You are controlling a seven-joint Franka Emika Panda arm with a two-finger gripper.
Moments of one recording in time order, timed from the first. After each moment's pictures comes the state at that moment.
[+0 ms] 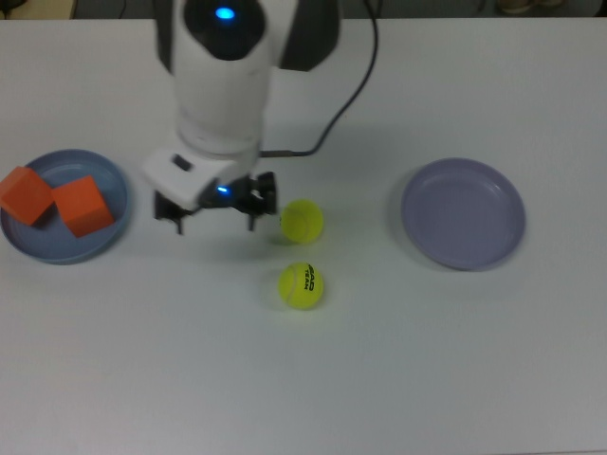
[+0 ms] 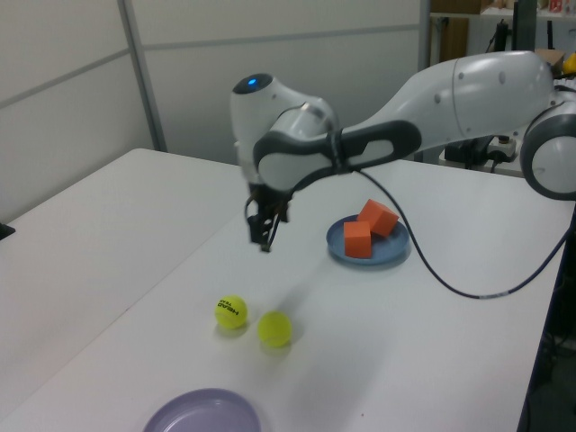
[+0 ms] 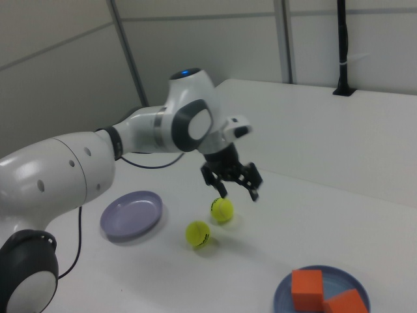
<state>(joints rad) -0.04 0.51 0.31 -1.37 -0.34 1.96 0.02</state>
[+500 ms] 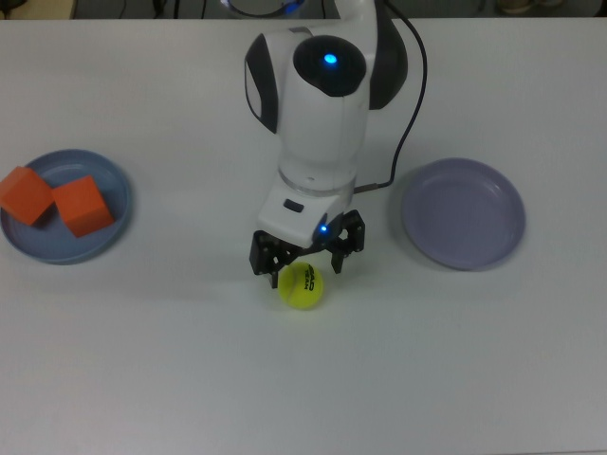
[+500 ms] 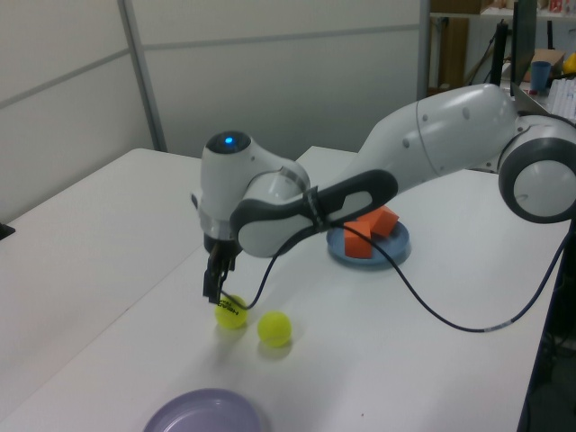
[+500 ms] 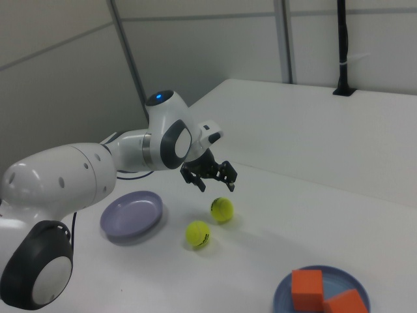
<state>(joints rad) 0.08 0.61 0.31 -1.41 -0.35 2.24 0.02</state>
